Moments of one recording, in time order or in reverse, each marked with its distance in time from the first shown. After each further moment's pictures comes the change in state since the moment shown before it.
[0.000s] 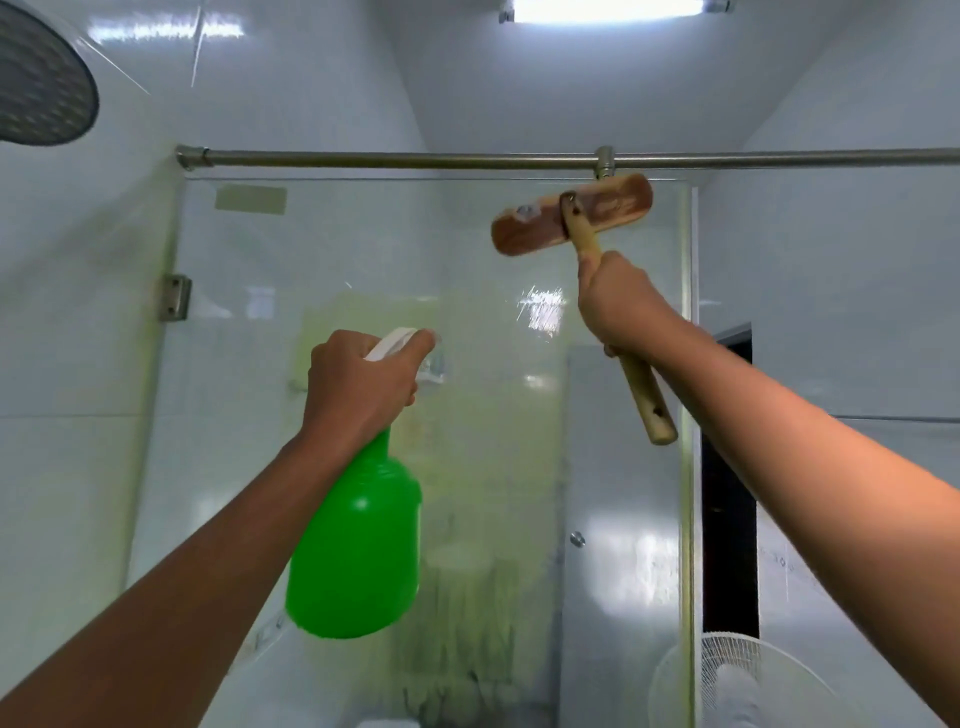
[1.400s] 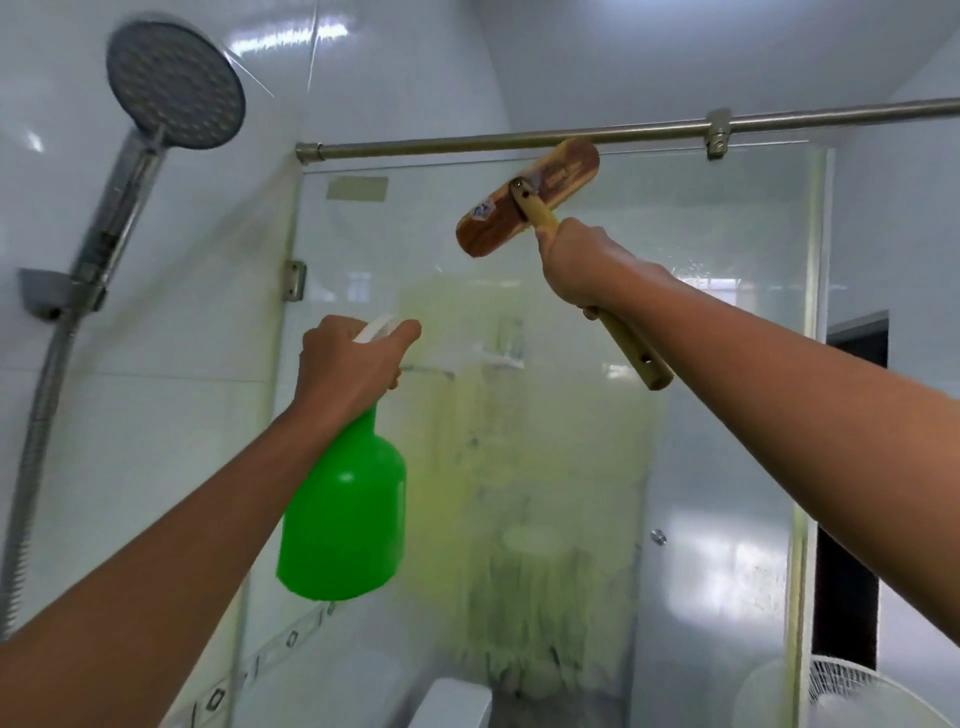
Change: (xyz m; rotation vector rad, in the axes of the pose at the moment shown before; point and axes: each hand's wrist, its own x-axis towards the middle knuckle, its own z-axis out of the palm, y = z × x) left_hand 0.009 -0.027 -0.078 0.183 0.135 -0.102; right_hand 0.002 -0.094 0.053 -0.124 -0.187 -0.210
